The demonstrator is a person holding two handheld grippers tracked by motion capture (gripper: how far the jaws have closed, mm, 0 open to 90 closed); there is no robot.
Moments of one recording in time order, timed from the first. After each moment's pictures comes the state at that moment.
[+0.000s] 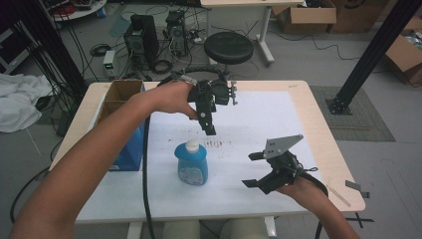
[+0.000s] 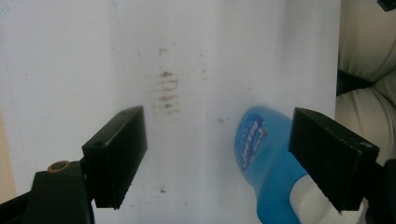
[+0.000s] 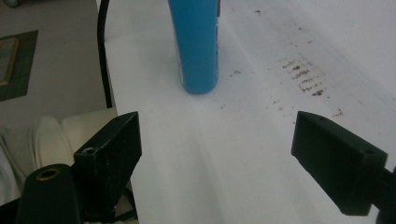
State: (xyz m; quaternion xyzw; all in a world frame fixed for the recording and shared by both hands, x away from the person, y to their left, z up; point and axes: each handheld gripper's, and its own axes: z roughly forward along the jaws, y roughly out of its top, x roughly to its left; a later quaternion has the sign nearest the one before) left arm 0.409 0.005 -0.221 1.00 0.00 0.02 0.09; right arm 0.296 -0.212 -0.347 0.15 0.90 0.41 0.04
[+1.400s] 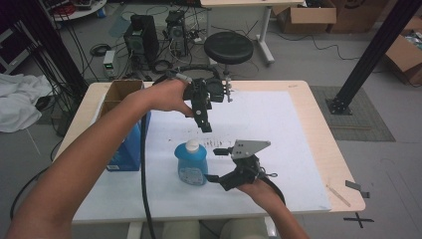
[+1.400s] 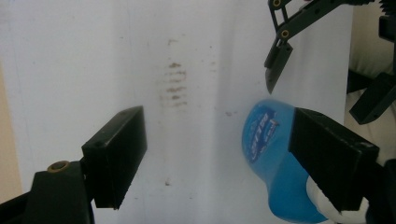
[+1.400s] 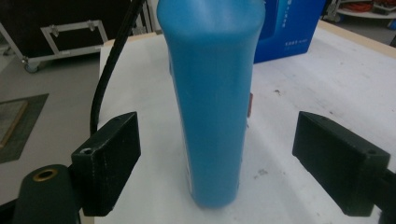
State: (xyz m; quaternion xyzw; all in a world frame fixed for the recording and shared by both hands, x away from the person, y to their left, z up) left arm 0.415 0.015 -0.223 1.00 0.01 0.03 0.09; right arm 0.310 -0.134 -0.386 0.14 0.83 0.54 0.06
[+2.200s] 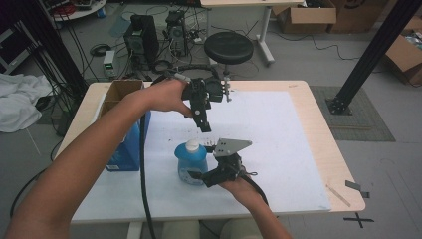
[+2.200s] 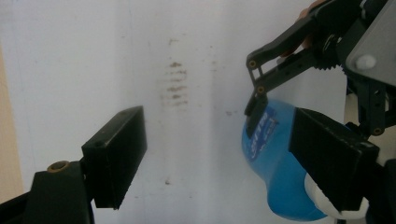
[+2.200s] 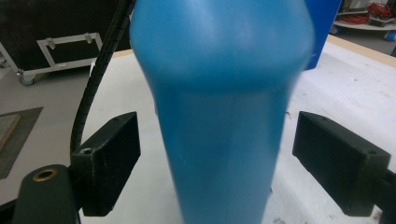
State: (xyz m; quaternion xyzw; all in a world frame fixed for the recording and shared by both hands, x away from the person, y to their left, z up) left arm 0.414 0.017 -0.220 1.00 0.01 0.03 0.09; right arm 0.321 -0.093 -0.400 0.13 0.81 0.56 0.07
